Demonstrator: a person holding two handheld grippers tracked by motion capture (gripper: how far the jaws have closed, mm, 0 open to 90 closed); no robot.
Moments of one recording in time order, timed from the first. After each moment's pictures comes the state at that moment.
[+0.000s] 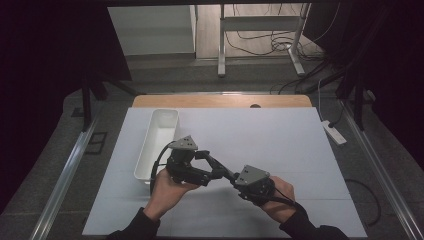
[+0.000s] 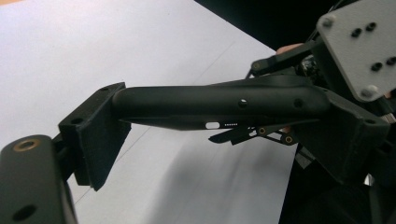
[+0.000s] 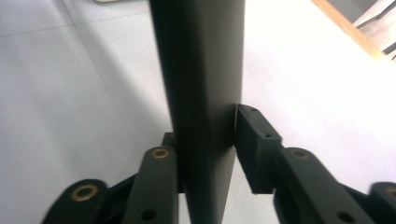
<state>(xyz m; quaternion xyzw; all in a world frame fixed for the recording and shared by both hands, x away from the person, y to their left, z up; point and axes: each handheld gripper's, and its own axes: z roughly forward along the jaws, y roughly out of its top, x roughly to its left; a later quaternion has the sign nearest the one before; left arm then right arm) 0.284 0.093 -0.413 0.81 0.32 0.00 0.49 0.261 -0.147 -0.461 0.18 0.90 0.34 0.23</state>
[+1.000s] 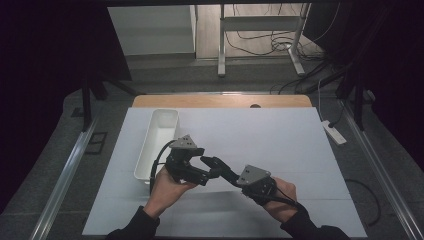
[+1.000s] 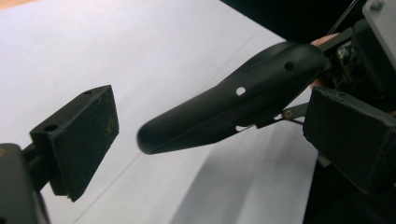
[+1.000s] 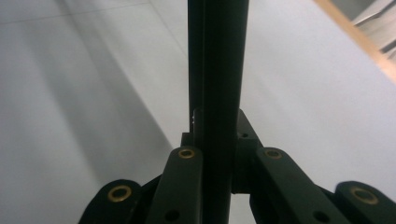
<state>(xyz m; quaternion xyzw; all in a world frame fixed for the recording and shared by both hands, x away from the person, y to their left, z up) 0.289 0.098 -0.421 0.82 0.32 0.03 0.47 0.262 -0.151 -0.459 0.18 0.90 0.32 0.22</state>
